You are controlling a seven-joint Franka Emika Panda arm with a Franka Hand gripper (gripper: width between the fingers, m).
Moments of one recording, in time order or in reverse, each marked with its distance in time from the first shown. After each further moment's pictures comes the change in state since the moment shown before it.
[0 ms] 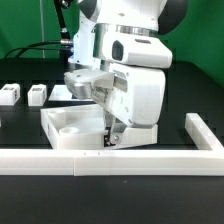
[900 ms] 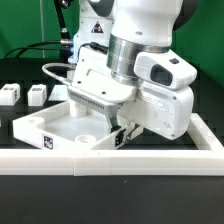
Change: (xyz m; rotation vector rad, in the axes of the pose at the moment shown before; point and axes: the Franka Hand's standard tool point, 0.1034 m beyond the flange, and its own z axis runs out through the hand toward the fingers) arm 0.023 -0.030 0.008 0.209 0.103 -0.702
